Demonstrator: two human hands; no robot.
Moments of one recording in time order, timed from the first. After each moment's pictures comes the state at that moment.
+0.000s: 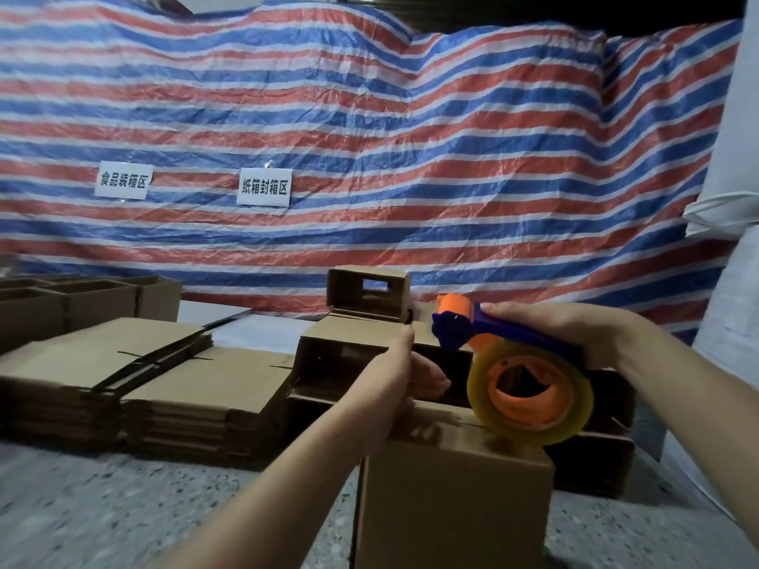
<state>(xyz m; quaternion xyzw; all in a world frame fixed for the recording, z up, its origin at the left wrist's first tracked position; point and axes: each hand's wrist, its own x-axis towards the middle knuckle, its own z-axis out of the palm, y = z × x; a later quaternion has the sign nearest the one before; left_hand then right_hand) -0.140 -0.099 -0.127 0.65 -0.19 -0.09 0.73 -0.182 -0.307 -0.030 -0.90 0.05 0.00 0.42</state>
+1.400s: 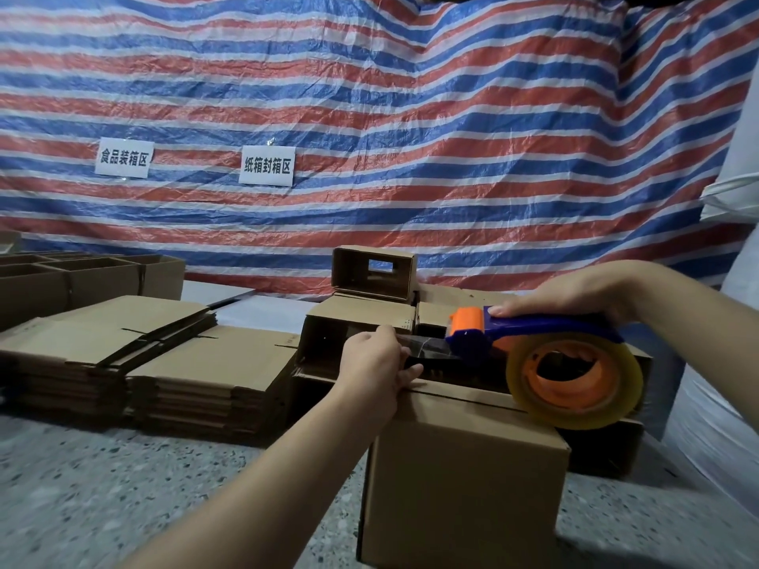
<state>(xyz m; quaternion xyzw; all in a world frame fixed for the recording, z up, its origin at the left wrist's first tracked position) -0.126 -0.101 -0.127 0.52 0.03 -0.03 0.85 -0.168 -0.304 -0.004 -0.97 0.13 0.10 0.20</state>
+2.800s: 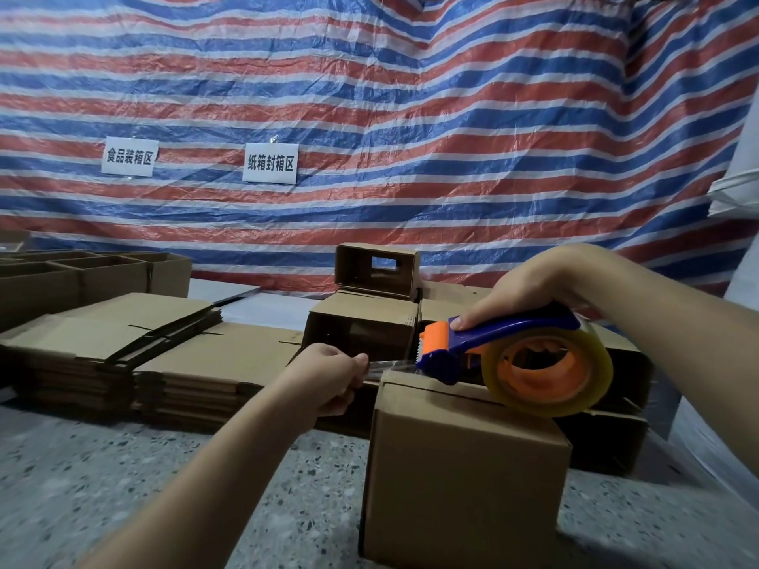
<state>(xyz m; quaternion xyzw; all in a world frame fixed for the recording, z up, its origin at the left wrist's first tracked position) -0.116 -0.033 -0.150 0.76 -0.07 -0.05 0.65 -0.139 -0.263 0.000 -0.97 0.12 0.18 0.06</state>
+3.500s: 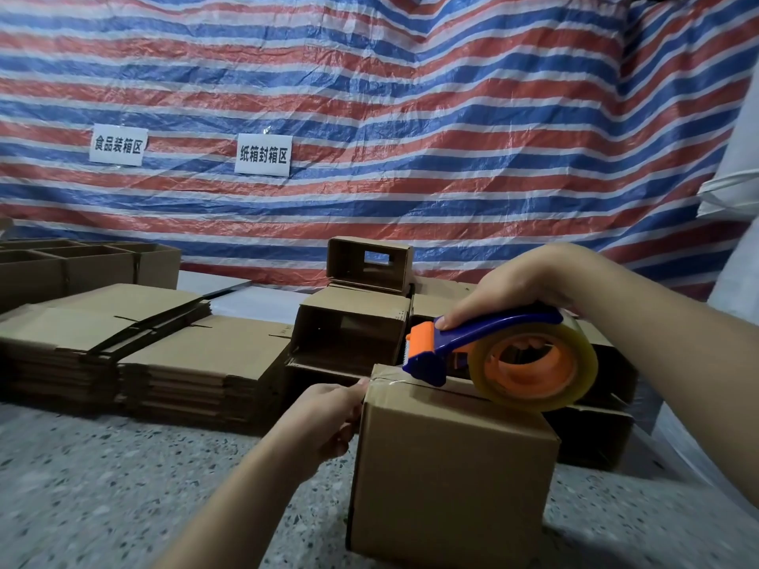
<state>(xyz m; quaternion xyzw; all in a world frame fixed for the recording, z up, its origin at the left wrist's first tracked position) -0.117 -0.049 -0.203 0.71 -0.06 -0.12 0.69 -0.139 -0.256 -0.007 -0.98 0.11 0.16 0.08</state>
